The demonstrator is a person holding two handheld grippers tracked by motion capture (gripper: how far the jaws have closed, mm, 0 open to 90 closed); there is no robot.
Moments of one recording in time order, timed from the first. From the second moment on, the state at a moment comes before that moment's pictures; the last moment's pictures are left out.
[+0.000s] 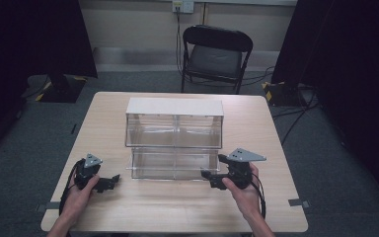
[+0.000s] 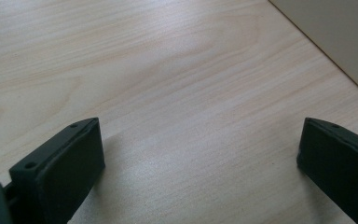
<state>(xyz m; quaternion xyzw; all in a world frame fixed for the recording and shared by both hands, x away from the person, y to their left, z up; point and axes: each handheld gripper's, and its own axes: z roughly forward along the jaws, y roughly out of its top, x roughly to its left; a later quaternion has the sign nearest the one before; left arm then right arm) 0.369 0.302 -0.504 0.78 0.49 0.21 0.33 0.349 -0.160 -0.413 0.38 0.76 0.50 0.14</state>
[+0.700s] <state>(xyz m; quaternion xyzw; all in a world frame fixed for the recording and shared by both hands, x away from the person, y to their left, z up) 0.369 0.302 -0.504 0.78 0.49 0.21 0.33 0.351 -0.161 -0.406 0.38 0.76 0.50 0.15</state>
